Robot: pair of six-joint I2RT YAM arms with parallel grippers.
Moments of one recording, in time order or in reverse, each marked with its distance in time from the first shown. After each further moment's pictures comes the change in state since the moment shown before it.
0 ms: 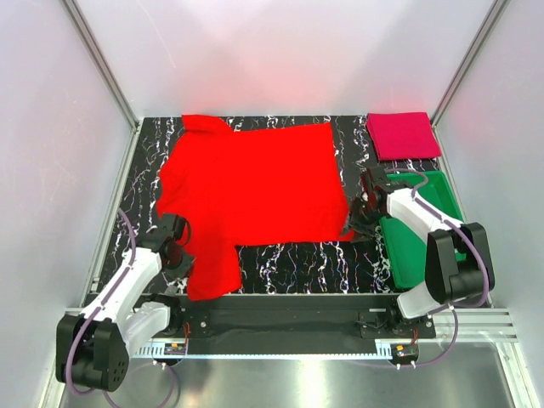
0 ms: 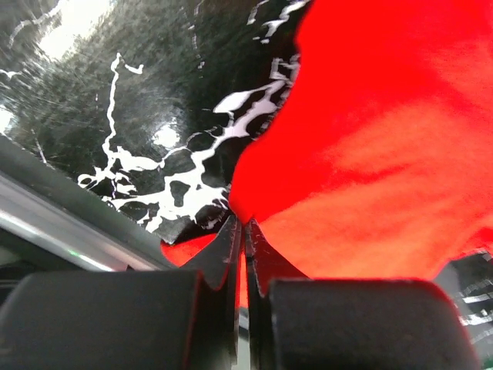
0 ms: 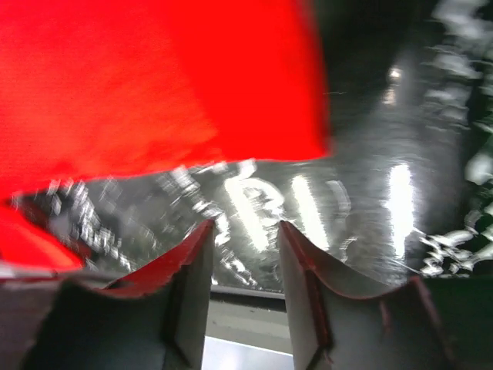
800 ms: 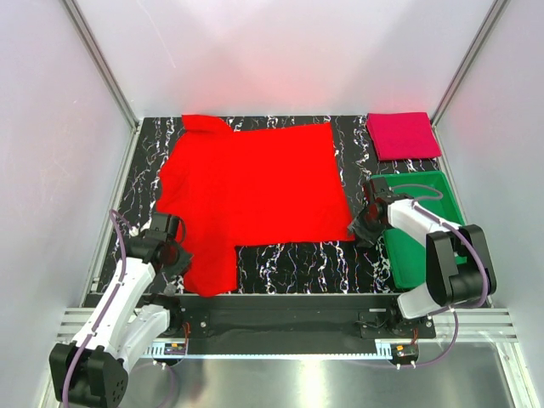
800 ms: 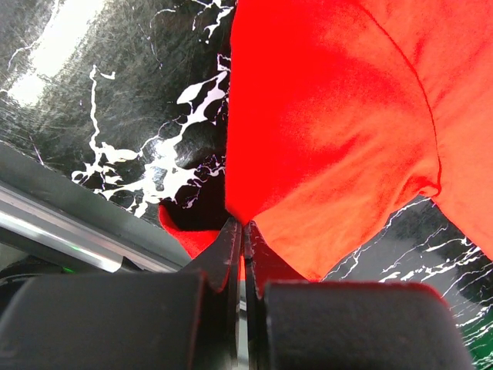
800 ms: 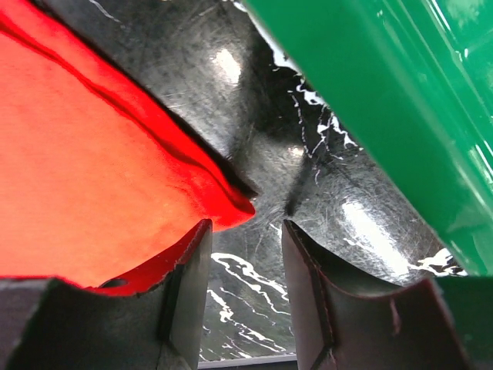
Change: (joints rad) left arm 0.000 -0.144 0.068 -0.068 0.029 0.084; right arm -0.028 -0.011 -0.150 0.152 0.213 0.334
